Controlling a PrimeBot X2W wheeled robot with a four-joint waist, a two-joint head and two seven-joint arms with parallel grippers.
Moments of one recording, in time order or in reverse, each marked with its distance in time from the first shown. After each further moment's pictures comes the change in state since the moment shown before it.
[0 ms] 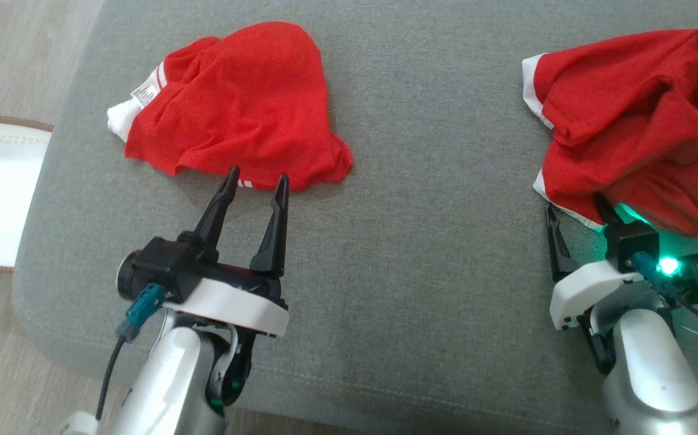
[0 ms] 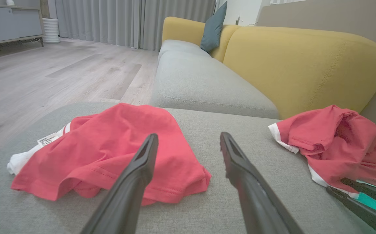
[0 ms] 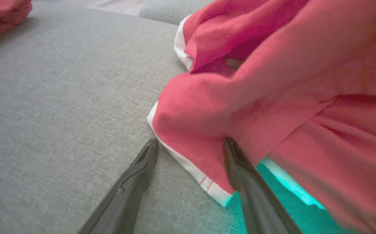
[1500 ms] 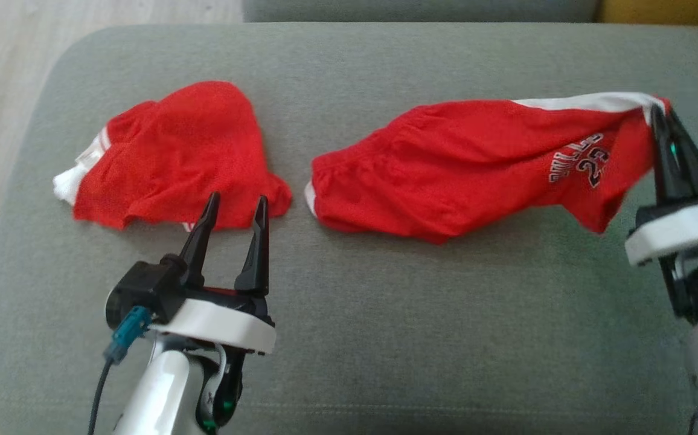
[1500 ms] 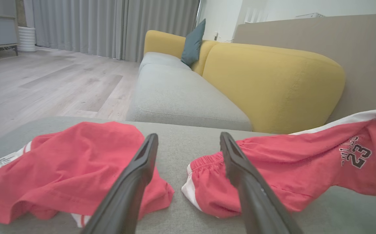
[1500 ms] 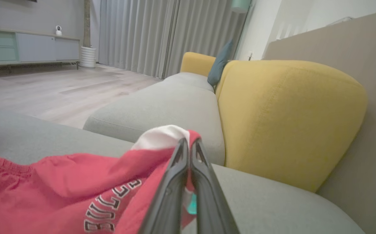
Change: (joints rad) left arm 0.073 0.000 0.032 -0.016 -0.024 0.032 0.000; right arm -0.079 -0.224 0.081 -0.162 0.223 0.000 -0.068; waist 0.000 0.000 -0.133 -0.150
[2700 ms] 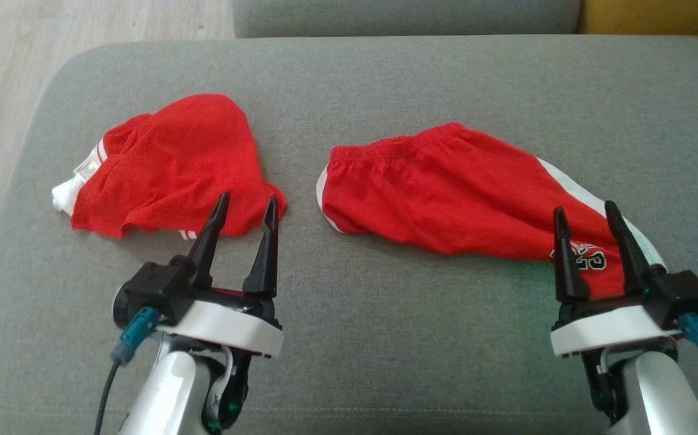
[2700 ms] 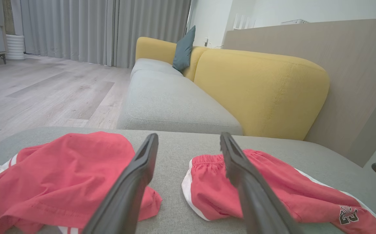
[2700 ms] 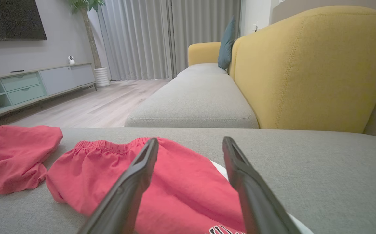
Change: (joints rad) left arm 0.000 0.000 -0.020 -0.006 0.007 -0.006 0.000; right arm 0.284 0.222 0.004 -0.142 0.058 0.000 -0.055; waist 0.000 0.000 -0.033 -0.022
